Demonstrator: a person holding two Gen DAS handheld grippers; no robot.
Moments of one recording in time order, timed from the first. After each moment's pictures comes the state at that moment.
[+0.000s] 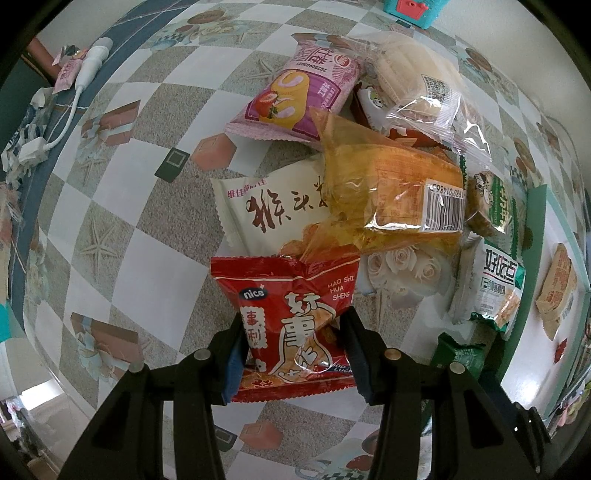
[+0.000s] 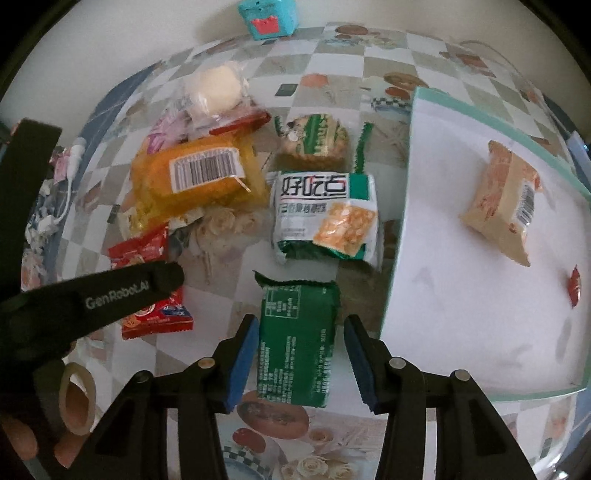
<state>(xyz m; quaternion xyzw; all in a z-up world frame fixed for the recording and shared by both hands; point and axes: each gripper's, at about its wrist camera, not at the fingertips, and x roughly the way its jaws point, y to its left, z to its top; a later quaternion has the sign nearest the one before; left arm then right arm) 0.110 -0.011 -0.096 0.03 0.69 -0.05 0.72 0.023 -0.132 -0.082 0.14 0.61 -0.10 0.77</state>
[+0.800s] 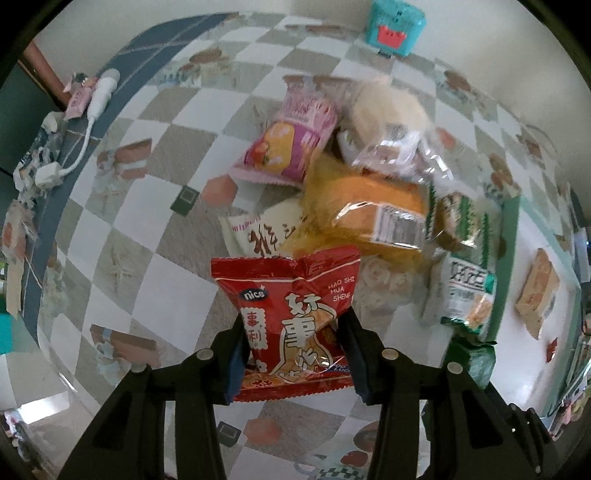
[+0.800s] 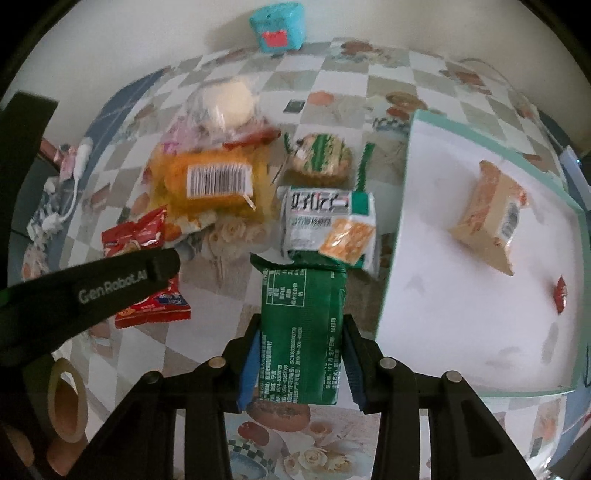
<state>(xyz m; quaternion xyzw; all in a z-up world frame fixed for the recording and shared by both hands) 0.101 -0.019 -0.050 0.03 0.65 -0.06 0.76 0.013 -0.124 -0.059 0.13 0.59 -0.11 0.79</state>
